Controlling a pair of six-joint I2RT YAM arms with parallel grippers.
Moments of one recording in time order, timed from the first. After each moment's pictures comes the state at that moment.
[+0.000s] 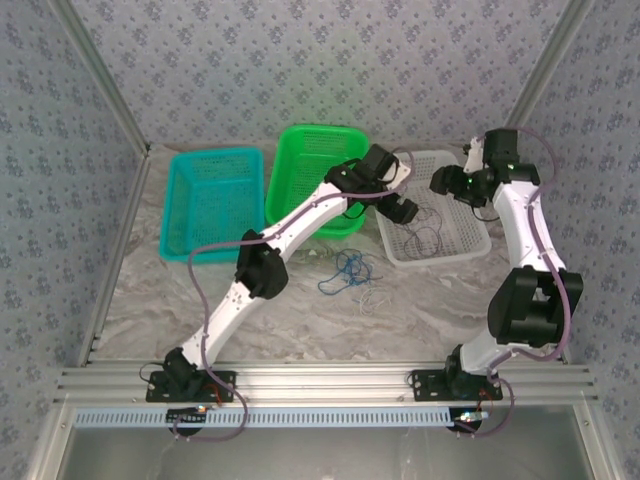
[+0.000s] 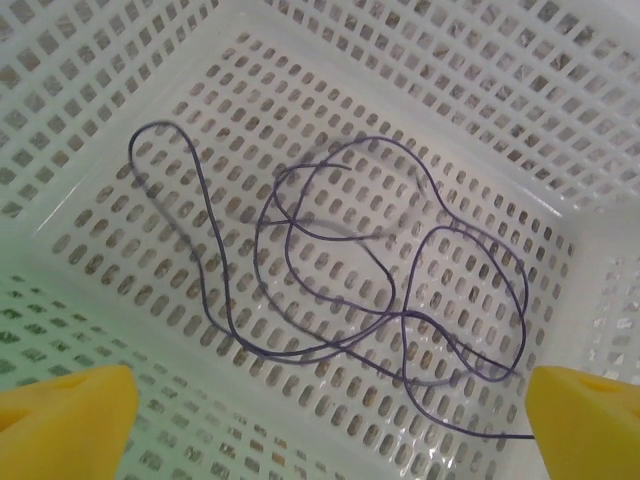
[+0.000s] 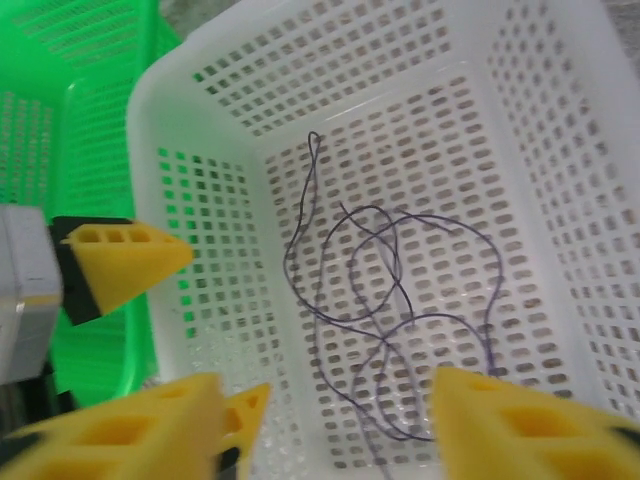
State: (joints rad) left arm -0.83 2.62 2.71 -0.90 0.20 -0.08; right arm -0.11 1.58 1.48 -0.87 -0.31 0.19
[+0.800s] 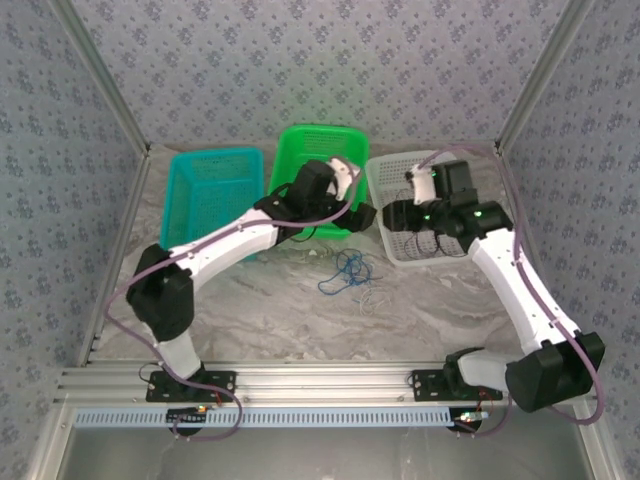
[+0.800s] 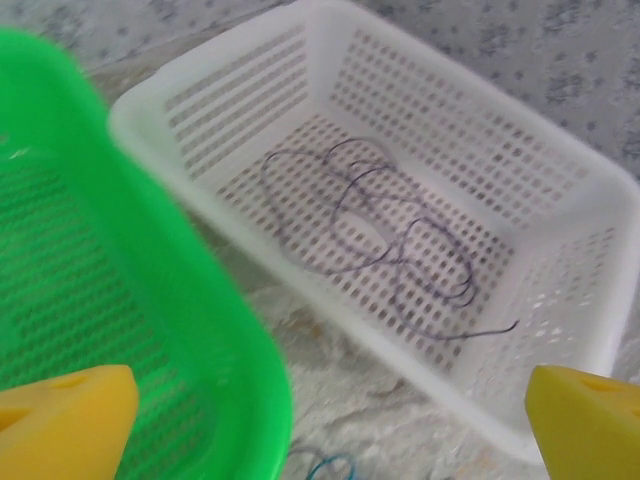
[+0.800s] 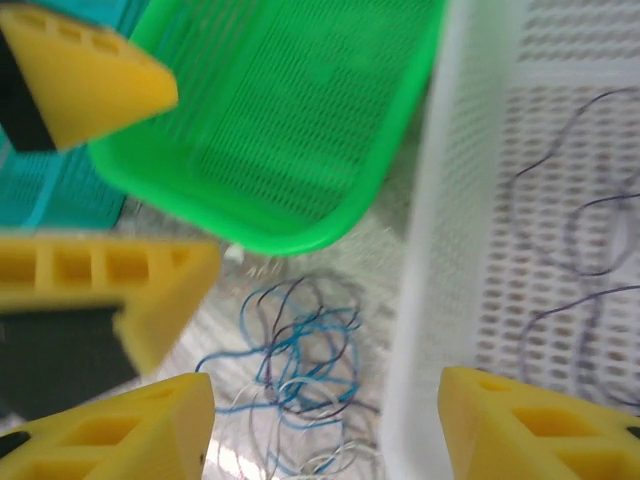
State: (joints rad) left arm -0.77 1.68 1.34 -0.18 0.10 -0.21; right arm 0.34 1.24 1.19 -0.77 -0.25 0.15
